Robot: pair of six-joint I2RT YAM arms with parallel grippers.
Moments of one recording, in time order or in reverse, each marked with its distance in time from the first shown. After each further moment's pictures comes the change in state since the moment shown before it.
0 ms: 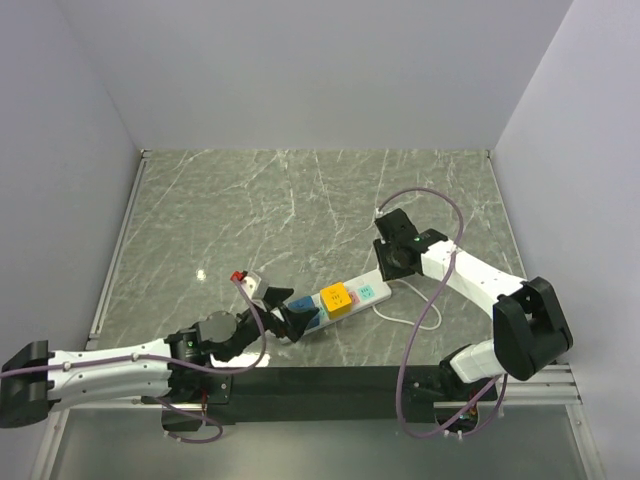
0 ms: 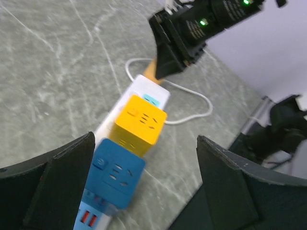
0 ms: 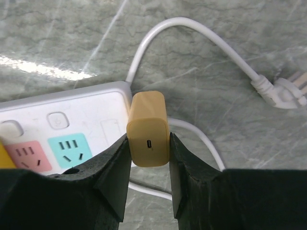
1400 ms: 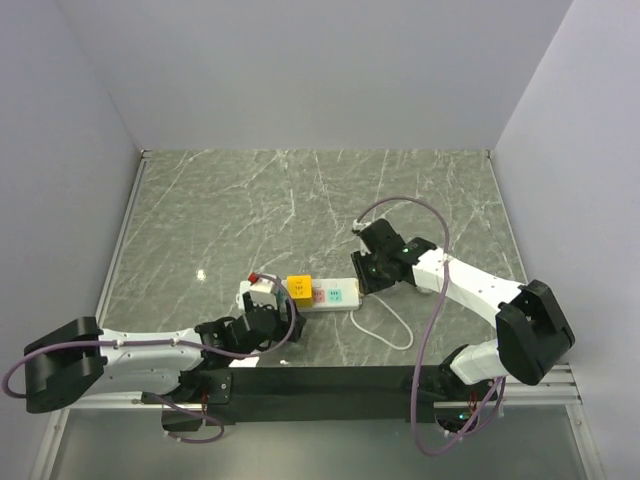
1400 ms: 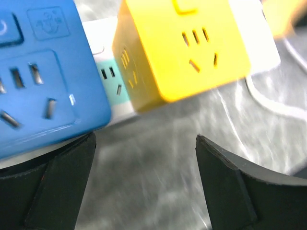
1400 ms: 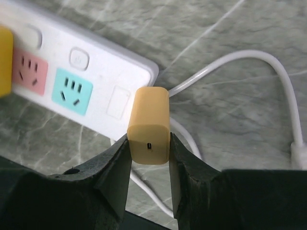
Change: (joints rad) left arm 0.069 0.324 0.009 -0.264 -0.057 -0.343; right arm 0.140 -0.020 -0.007 0.020 -0.196 0.056
